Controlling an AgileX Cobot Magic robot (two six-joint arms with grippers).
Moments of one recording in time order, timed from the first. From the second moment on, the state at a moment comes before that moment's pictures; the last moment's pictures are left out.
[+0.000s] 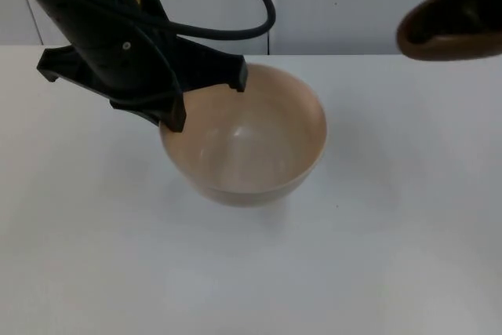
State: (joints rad) right arm 0.55 1.72 -1.58 -0.26 1.22 0.19; left arm -0.53 1.70 -1.09 0.08 0.62 -0.39
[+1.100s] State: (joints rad) right arm 0.94 1.84 -1.67 -0.81 1.22 0.36; left arm -0.53 1.70 -1.09 0.08 0.62 -0.39
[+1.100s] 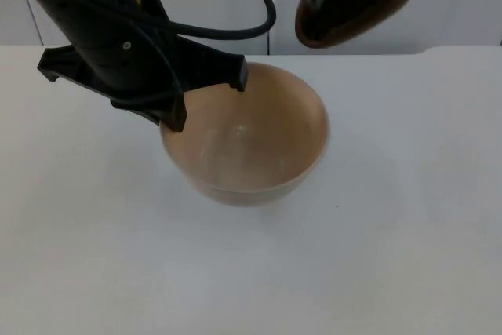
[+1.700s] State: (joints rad) right arm 0.99 1.84 -1.67 -0.96 1.22 0.37; left arm -0.53 1.70 -1.09 0.08 0.62 -0.39
